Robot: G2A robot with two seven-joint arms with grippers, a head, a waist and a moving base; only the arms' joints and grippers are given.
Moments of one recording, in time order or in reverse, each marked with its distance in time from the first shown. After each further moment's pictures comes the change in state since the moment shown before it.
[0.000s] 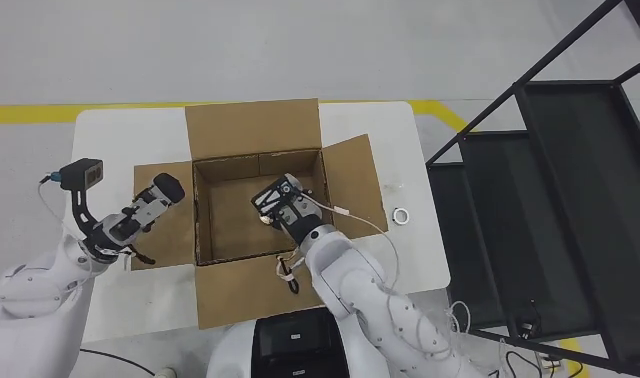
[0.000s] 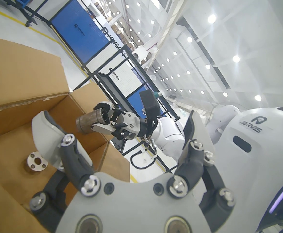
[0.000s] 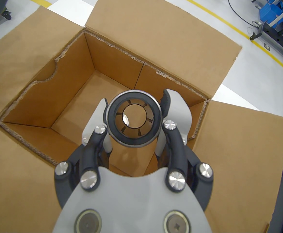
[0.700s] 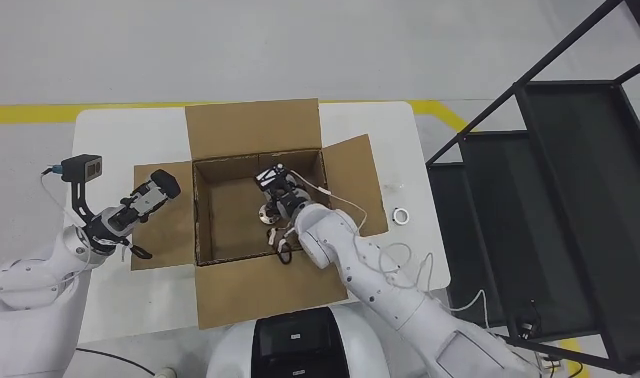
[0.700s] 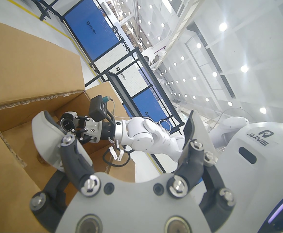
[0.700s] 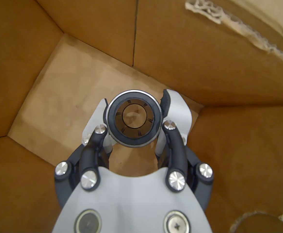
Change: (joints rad) left arm -0.022 0.001 0.007 0.033 0.000 0.025 -0.013; right arm 0.267 -0.077 -0.029 0.577 0.274 0.020 -0.108
